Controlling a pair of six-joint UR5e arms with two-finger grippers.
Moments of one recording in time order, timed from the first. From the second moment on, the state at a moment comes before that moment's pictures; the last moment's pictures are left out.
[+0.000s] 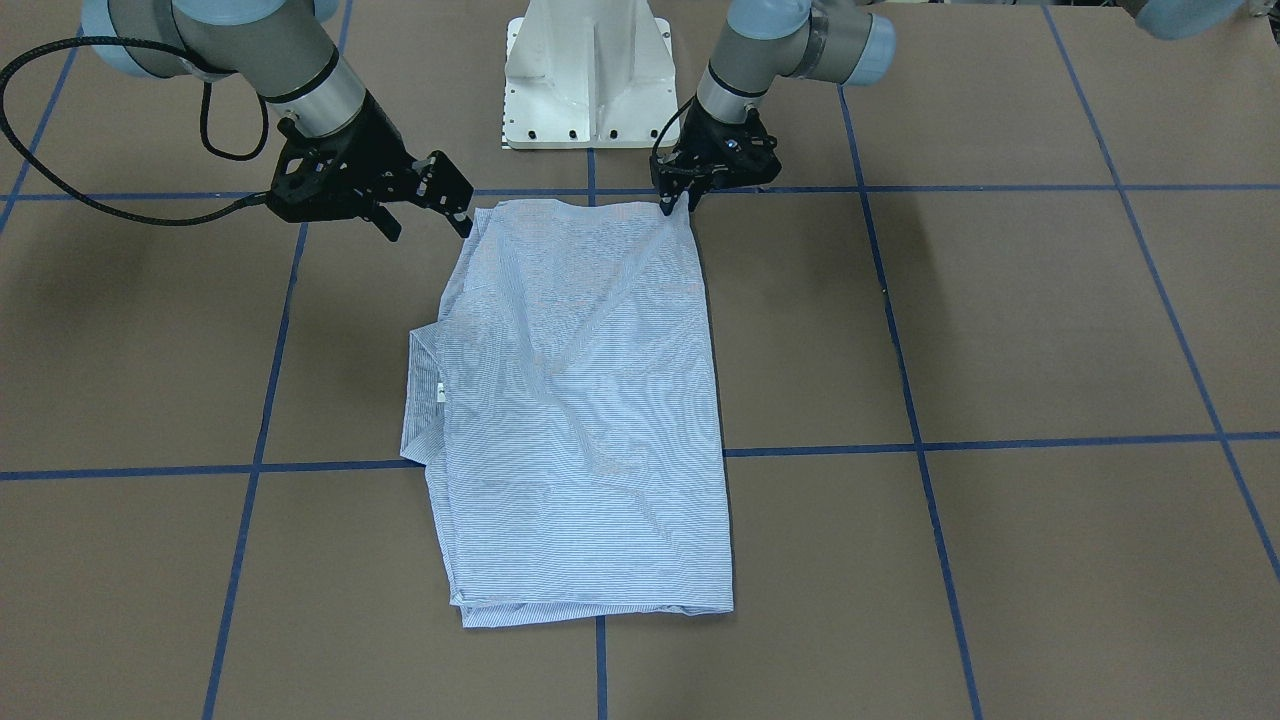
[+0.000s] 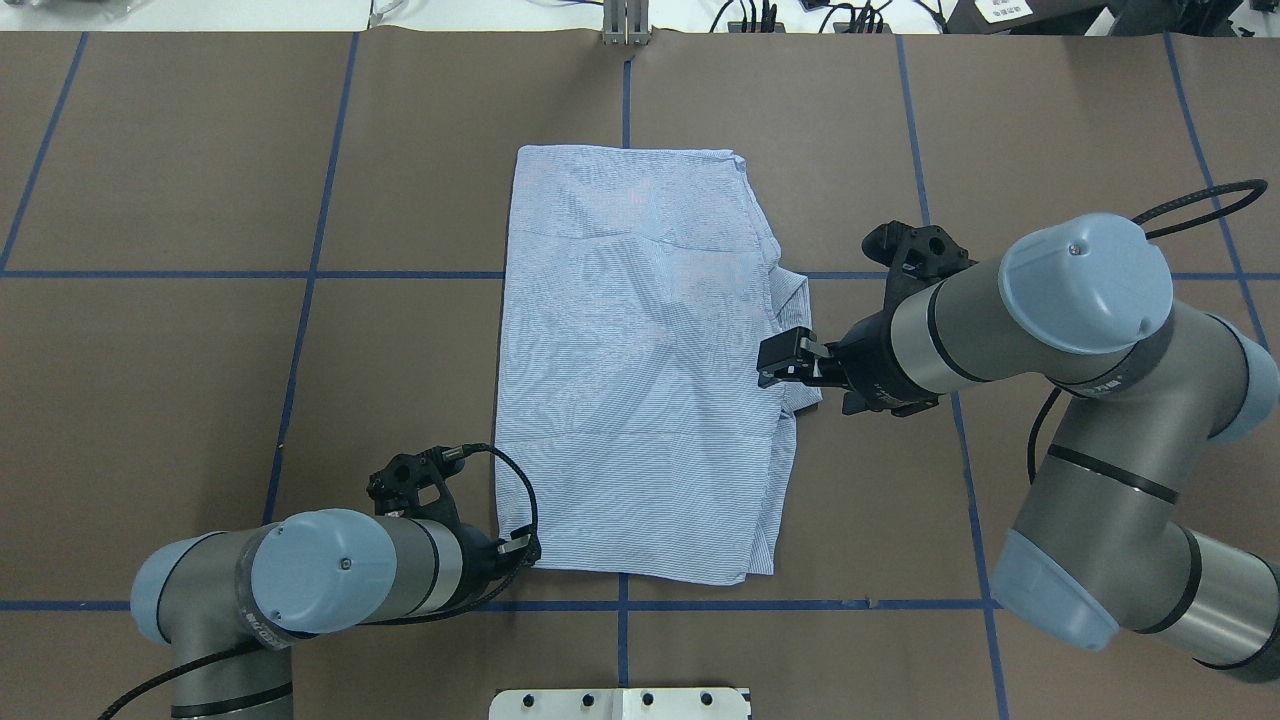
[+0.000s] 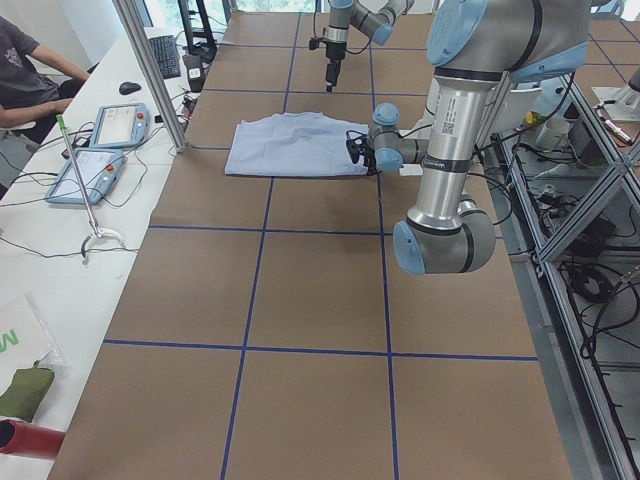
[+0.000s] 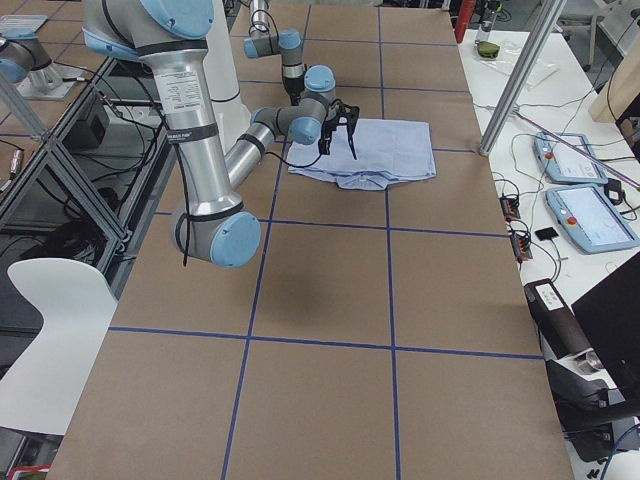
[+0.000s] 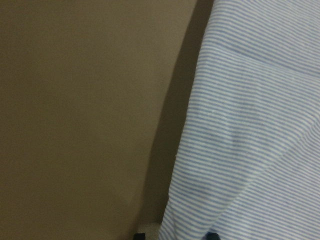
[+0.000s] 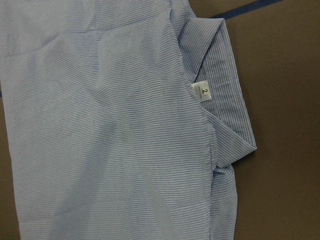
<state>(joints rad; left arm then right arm) -0.21 -1.90 -1.89 -1.98 -1.65 -1.80 0.60 -1.28 2.03 -1.28 1.98 1.48</state>
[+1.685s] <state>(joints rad) -0.23 -1.90 -1.95 -1.98 -1.65 -1.83 0.43 -1.29 2.02 -1.29 1.81 1.68</state>
